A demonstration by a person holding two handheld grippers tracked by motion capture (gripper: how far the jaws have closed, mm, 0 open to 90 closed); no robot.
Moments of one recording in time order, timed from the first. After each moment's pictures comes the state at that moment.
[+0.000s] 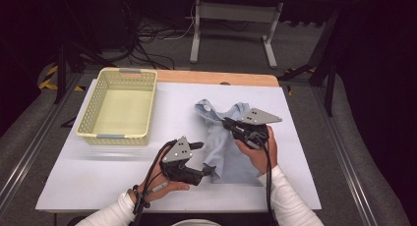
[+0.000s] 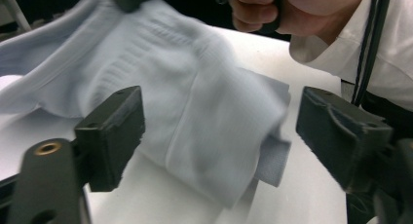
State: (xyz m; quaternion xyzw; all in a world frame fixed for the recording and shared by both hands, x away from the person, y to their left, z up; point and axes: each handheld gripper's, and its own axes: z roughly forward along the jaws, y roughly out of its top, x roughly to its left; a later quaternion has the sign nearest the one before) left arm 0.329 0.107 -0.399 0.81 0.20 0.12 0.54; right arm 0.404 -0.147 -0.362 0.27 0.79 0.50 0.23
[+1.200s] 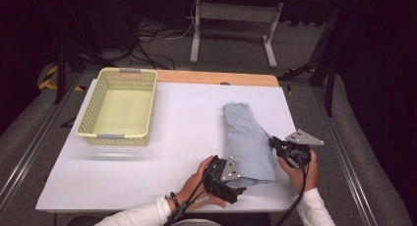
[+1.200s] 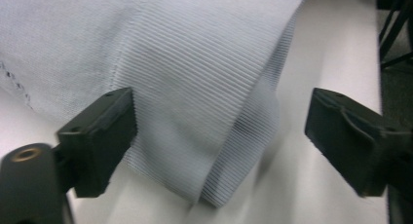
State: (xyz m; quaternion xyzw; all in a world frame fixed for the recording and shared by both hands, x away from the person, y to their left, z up) left arm 0.326 -0.009 -0.452 0.89 0.17 0.13 0.41; right arm 0.384 -0.267 -0.419 0.41 0.77 0.40 0.27
